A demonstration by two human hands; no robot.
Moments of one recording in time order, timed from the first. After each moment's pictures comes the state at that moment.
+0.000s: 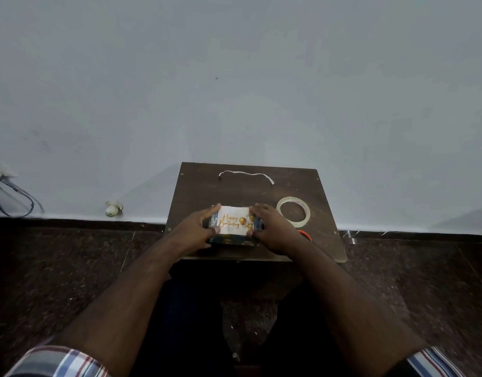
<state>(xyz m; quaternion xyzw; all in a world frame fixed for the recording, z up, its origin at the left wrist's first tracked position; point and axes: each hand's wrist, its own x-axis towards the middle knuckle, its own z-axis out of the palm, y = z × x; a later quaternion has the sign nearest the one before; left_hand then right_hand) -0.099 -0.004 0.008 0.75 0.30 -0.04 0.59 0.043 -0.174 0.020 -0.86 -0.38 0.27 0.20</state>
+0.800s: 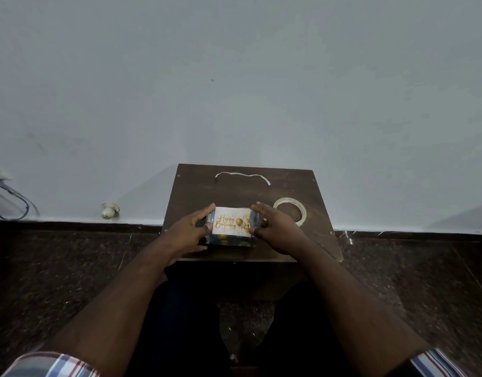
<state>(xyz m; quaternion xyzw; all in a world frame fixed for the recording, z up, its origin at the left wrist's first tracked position) -0.101 0.000 0.002 0.67 0.34 -0.04 0.66 0.050 -0.188 0.019 -0.86 -0.35 0.24 0.27</state>
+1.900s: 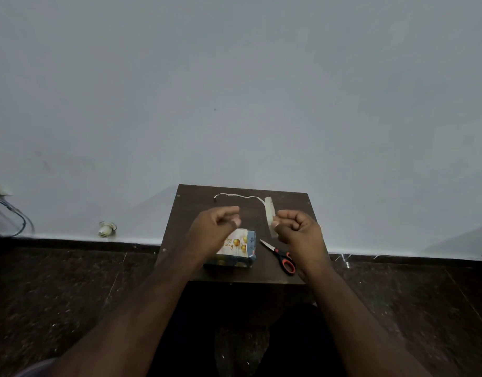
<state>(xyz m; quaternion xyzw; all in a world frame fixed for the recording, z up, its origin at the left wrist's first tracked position) -0.079 -0.046 0.067 0.77 0.26 0.15 0.57 0.037 -0.213 0.060 -0.71 -0.12 0.16 0.67</state>
